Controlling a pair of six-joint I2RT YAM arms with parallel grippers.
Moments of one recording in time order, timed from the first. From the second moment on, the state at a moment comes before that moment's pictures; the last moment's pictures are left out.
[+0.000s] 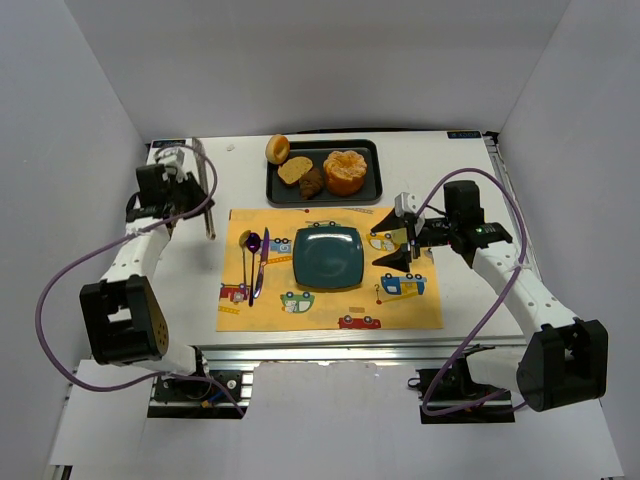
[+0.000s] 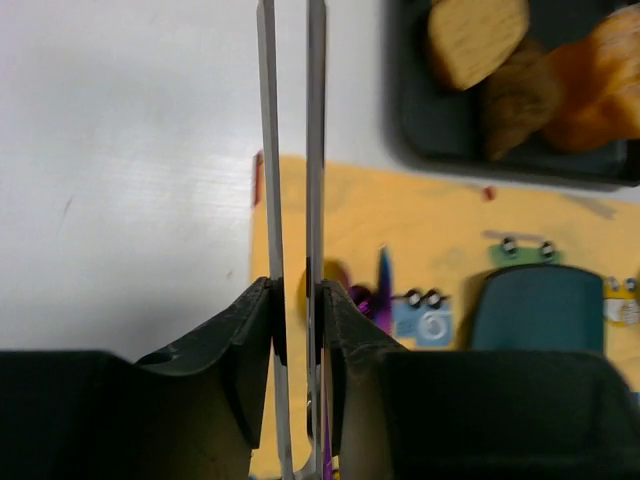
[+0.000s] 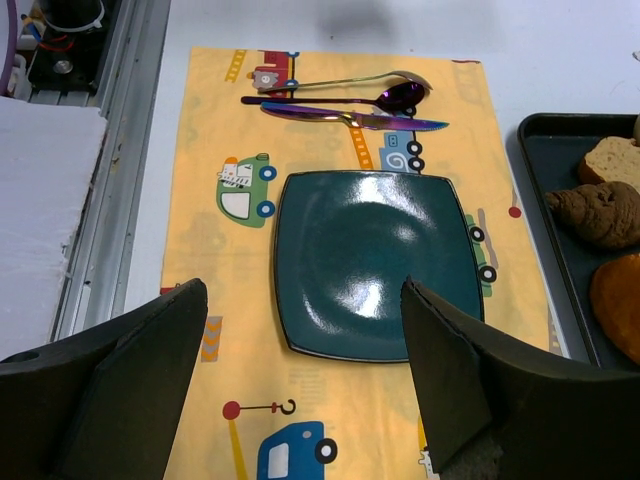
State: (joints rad) left arm 0.17 1.45 1.01 -0.21 0.32 -0.22; right arm 0.26 1.22 0.92 -0.40 -1.21 -0.80
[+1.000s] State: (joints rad) left arm -0.08 1.91 1.62 -0.34 0.33 -0.22; right arm 0.22 1.22 0.92 -0.39 -1.24 -0.79
